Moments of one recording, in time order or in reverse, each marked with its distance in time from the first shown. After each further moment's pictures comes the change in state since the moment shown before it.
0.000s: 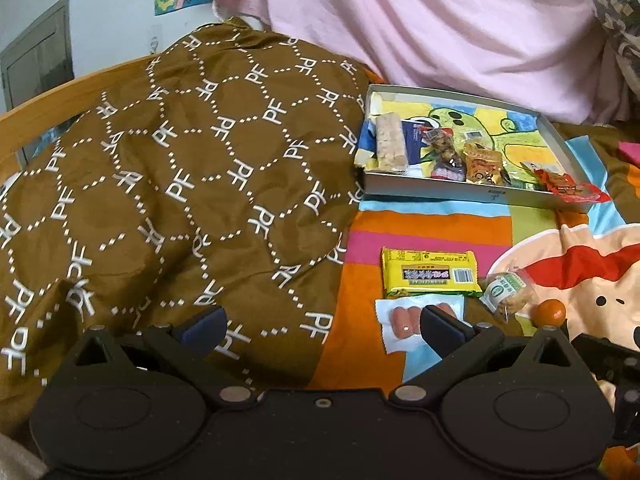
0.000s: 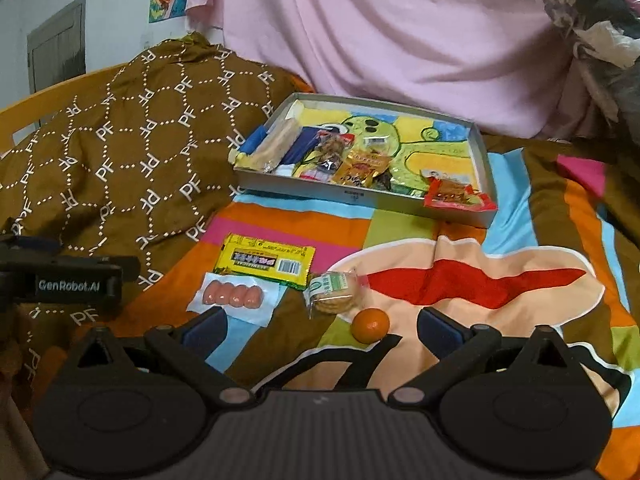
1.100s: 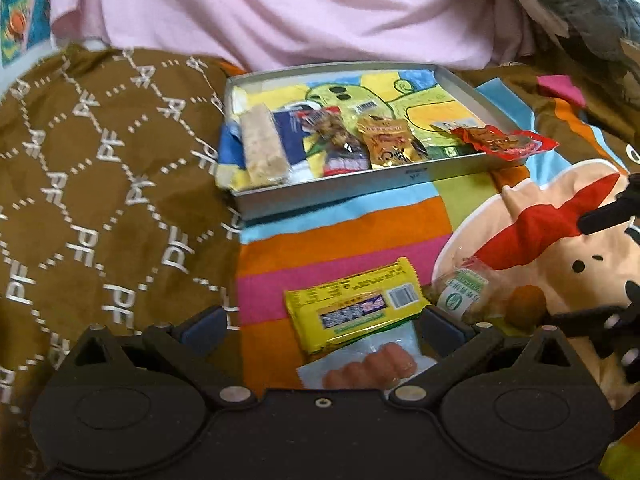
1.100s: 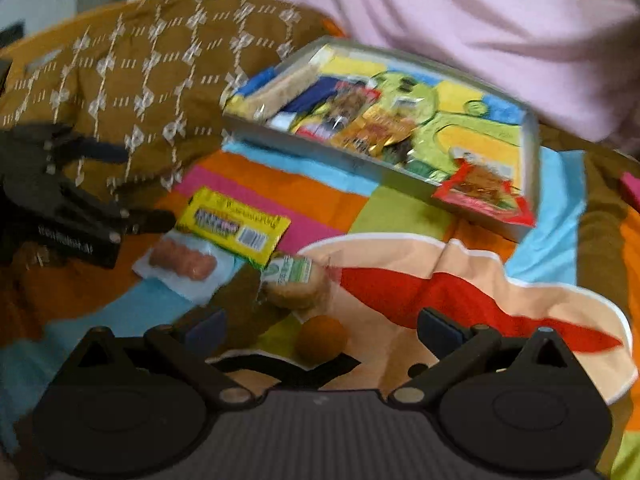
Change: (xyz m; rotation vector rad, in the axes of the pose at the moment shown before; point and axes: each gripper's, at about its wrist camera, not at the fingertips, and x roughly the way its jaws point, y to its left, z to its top) left arm 0.095 -0.038 0.030 0.270 0.006 -0.298; right arm 0.085 -0.056 0.024 -0.255 0.160 0.108
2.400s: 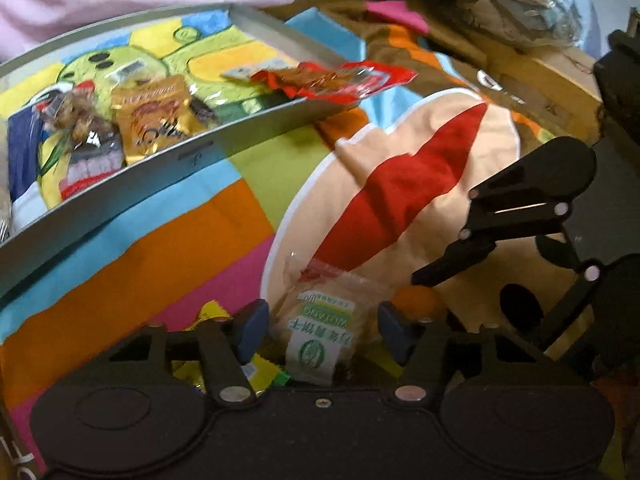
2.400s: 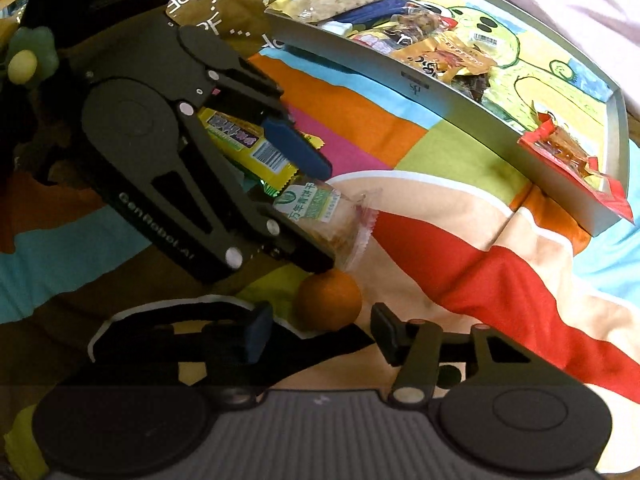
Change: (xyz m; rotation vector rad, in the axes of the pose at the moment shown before) left arm 0.100 -0.049 0.030 0.272 0.139 -0.567; right arm 0.049 -0.004 -0.009 -0.127 0.176 0.123
